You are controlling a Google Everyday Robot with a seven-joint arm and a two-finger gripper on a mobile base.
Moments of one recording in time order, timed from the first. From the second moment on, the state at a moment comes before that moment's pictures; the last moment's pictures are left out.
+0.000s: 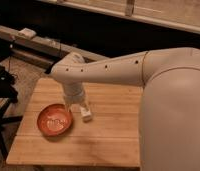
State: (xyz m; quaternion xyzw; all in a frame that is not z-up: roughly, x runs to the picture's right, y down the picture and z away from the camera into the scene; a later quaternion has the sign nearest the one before) arm -0.104 0.104 0.703 -0.26 0.23 0.64 0.68
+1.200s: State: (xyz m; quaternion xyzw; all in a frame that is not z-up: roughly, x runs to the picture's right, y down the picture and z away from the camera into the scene) arm -0.021 0.103 0.812 -0.28 0.26 0.64 0.66
